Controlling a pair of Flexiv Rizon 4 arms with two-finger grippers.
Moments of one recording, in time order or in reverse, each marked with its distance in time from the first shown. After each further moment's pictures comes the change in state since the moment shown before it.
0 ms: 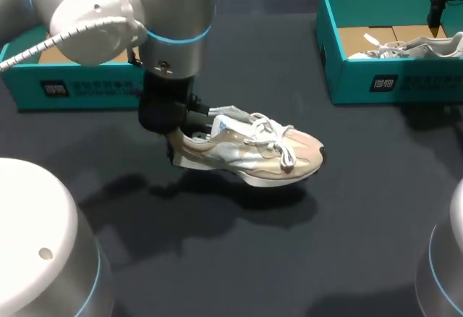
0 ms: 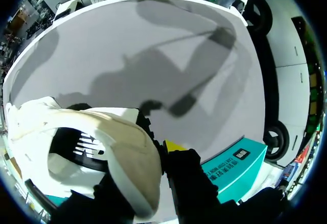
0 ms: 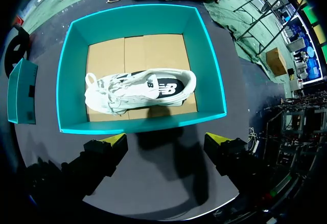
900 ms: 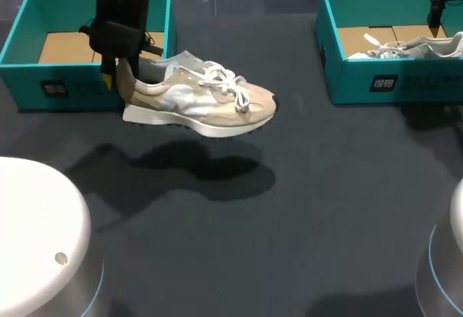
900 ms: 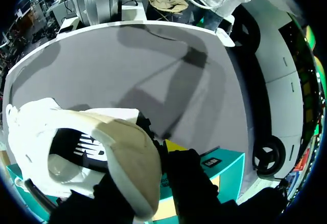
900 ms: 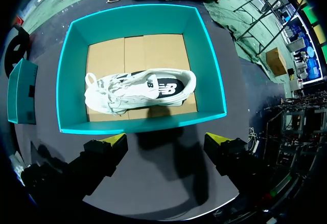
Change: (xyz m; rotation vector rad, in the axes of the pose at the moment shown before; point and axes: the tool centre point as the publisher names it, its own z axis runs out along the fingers) left arm 0.106 0.039 -0.043 0.227 0.052 -0.041; right arm 0.000 0.000 0.000 0.000 0.000 0.000
